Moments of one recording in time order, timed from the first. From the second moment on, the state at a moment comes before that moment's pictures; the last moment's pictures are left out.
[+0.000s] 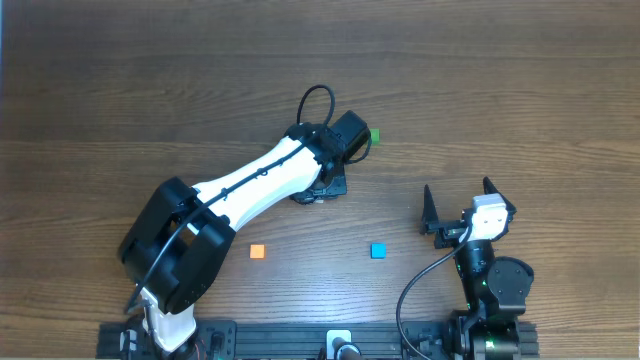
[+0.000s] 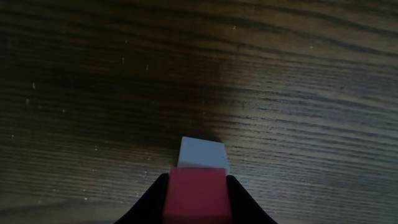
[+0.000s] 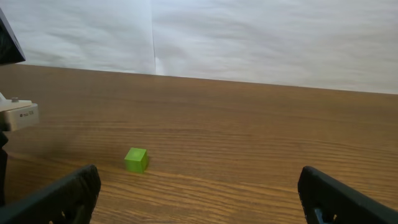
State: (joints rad) left arm -0.76 1.95 1.37 -0.90 -0.09 -0.86; right arm -0.03 0.01 0.01 -0.06 -0.15 -0.04
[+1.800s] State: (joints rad) left arm -0.76 1.95 1.37 -0.89 -0.08 -0.86; right arm -0.03 0.01 0.01 -0.06 -0.15 -0.04
